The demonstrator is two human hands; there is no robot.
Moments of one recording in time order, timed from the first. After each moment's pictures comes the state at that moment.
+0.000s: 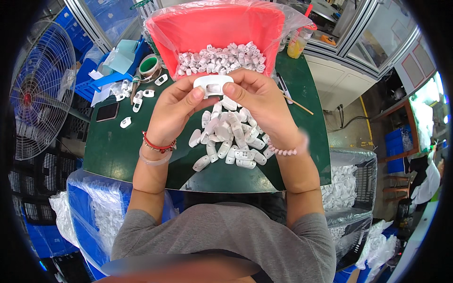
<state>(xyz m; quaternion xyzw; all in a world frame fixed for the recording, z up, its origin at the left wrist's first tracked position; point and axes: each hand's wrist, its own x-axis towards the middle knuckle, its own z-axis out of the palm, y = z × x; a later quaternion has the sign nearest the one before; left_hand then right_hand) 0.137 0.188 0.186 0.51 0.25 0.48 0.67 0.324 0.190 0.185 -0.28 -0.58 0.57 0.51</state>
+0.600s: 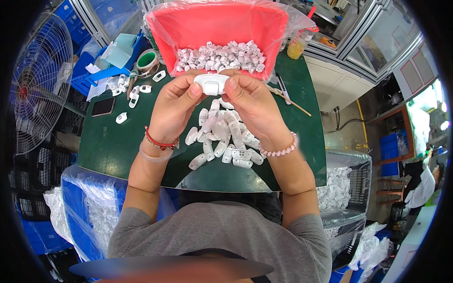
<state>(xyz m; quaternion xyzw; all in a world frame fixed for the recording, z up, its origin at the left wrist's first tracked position) 0.136 0.198 0.163 0.54 0.19 0.53 0.63 0.308 0.191 0.172 -0.21 -0.49 0.65 0.53</state>
